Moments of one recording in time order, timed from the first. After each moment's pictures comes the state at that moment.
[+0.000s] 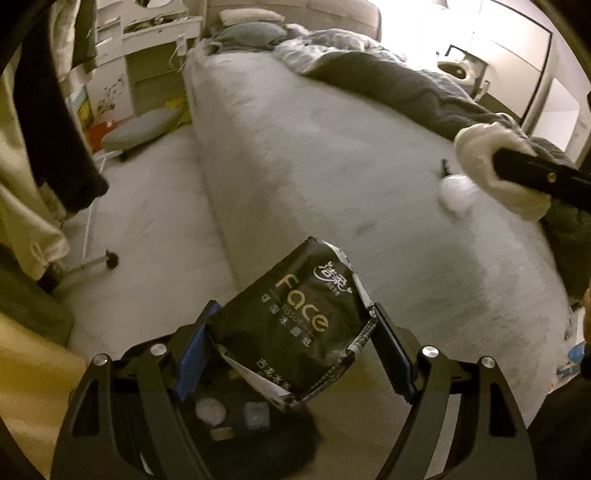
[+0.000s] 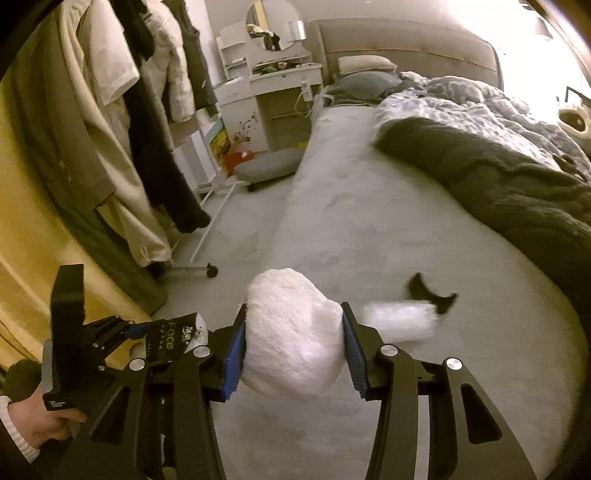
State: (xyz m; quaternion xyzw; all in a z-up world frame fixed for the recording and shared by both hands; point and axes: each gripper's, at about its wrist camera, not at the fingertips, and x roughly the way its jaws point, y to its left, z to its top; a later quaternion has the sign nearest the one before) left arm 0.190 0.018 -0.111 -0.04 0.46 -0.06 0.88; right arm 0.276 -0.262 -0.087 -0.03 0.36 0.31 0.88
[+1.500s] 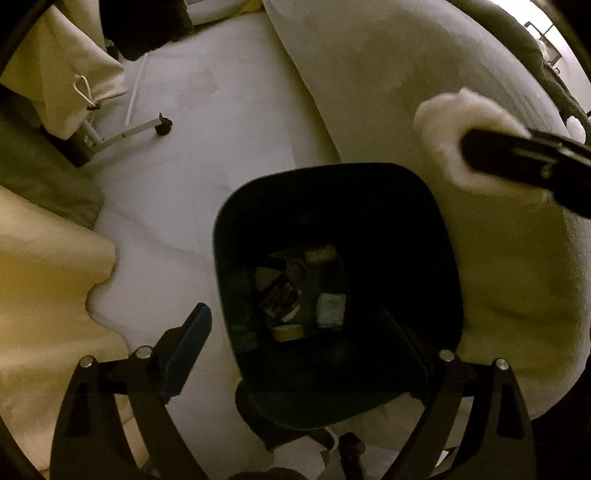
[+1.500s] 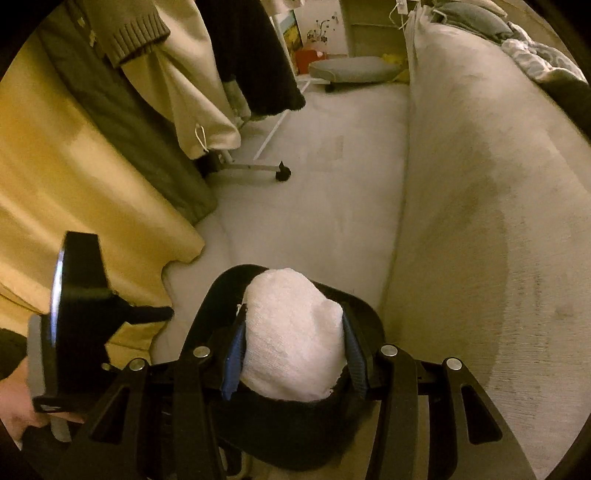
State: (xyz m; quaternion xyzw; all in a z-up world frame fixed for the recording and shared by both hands) left arm 0.125 0.164 -0.206 -0.08 0.62 0.00 0.78; right arm 0.245 -0.044 -0.202 -0.12 0.50 0.39 0.77
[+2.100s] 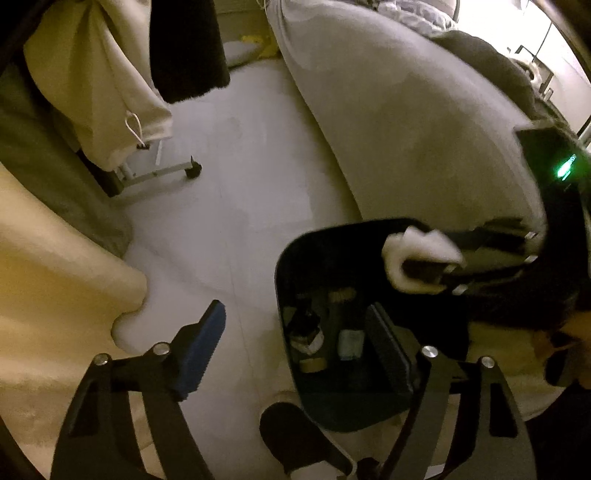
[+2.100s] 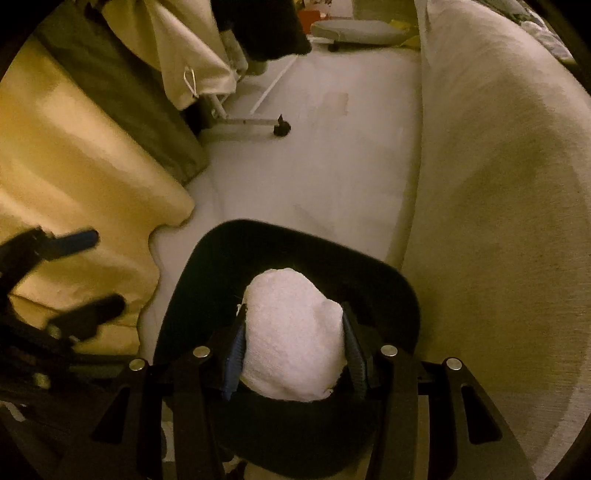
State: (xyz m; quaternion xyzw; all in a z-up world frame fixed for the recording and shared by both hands) left arm 0.110 0.195 -0.154 -0.07 0.54 0.03 0.84; right arm 0.240 -0.017 -0.258 -0.16 0.55 0.37 0.73
